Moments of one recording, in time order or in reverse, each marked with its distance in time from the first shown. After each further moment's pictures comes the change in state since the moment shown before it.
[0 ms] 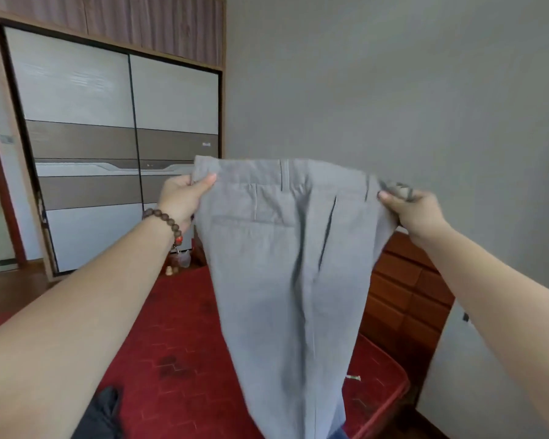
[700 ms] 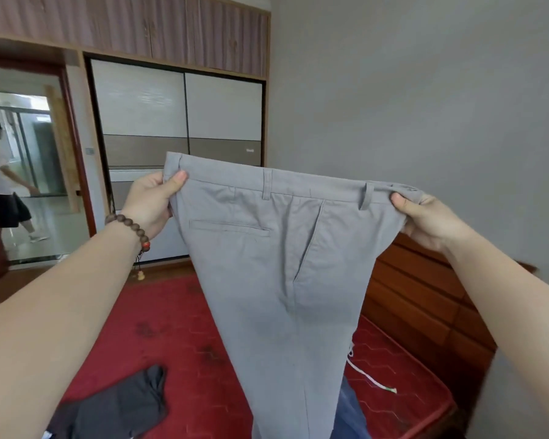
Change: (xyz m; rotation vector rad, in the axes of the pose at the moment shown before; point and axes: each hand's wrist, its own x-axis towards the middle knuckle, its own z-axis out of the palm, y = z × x) left_hand -0.064 0.042 -0.060 0.083 0.033 0.099; right_hand -0.015 -0.001 -0.004 0.316 -0.521 0.208
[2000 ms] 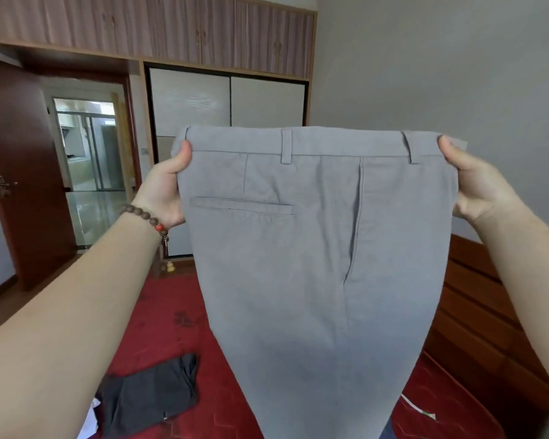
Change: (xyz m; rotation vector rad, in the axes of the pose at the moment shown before) left_hand -0.045 0.060 0.009 -0.226 -0.112 -0.130; right_hand 0.024 -0.051 0.035 0.216 -0.031 0.040
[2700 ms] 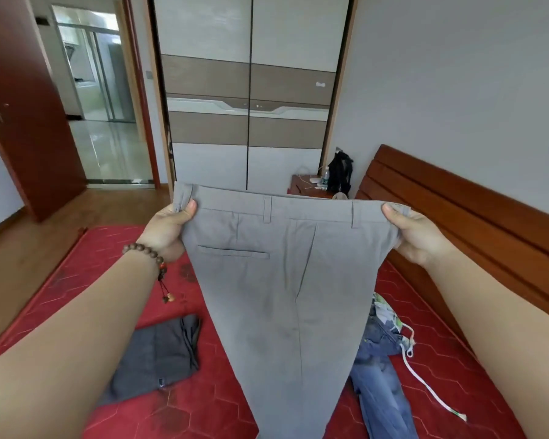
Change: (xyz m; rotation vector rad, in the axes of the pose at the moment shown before) left_hand 0.120 -0.221 -0.194 0.004 0.430 -0.175; right_hand 0.195 0.294 -0.044 -0.154 0.028 0.303
